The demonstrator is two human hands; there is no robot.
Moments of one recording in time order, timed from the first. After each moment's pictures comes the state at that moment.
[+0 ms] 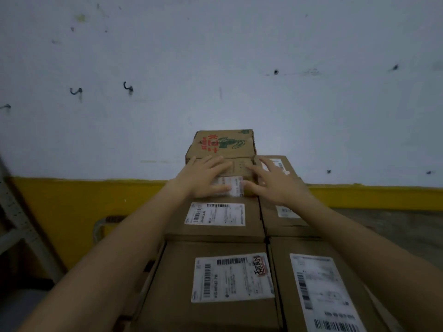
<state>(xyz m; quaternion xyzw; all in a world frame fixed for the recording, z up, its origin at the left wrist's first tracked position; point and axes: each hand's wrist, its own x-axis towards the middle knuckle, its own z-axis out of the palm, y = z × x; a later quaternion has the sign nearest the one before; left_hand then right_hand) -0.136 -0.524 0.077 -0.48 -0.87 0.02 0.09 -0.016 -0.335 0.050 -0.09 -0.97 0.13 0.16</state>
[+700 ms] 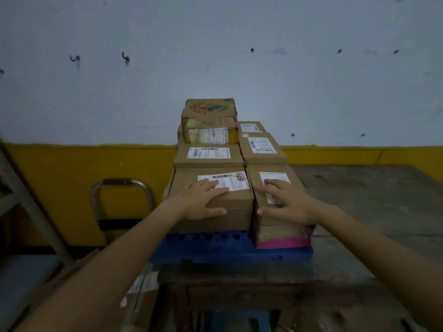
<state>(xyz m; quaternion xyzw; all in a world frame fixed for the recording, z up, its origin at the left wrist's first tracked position) 0.041 -0.637 -0.013 -0.52 -0.85 0.02 -0.05 0.226 -0.424 0.008 -0.08 -0.99 0.12 -0.01</state>
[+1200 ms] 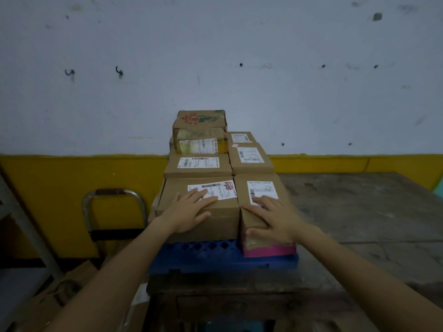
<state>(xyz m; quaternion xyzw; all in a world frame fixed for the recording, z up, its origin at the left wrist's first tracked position) 0.041 -0.631 -0.031 -0.50 -0.87 0.00 0.00 0.235 -0.423 -0.017 -0.05 -1.00 0.02 -0.01</state>
